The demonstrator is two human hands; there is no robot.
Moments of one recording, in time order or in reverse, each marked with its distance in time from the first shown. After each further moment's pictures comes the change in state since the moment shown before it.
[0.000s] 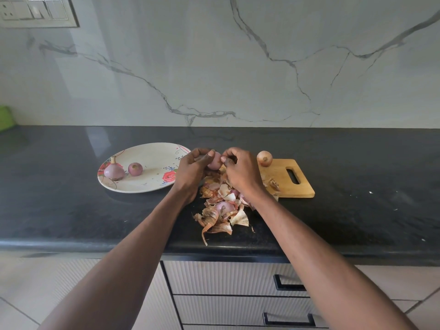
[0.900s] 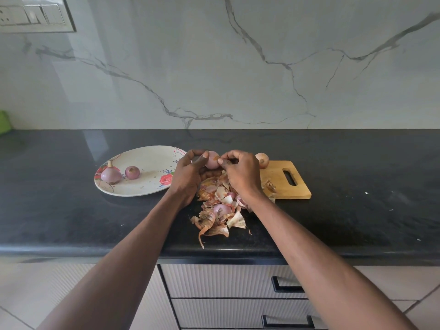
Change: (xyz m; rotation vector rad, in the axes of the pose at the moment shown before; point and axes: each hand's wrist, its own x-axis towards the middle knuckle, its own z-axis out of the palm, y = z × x) left_hand 0.001 0.004 0.004 -0.176 -0.039 -0.021; right_hand -0.001 0.000 -0.001 0.153 0.104 0.067
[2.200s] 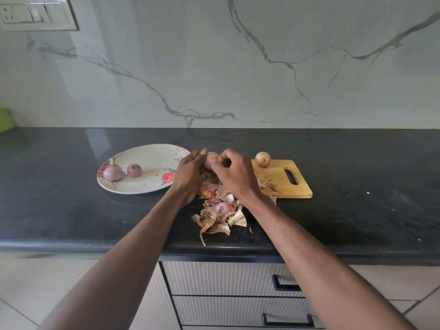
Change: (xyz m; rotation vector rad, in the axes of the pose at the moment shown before) left_hand 0.001 0.001 -0.003 0.068 -0.001 -0.040; right_hand -0.009 -0.004 0.004 -0.113 -0.105 -0.188
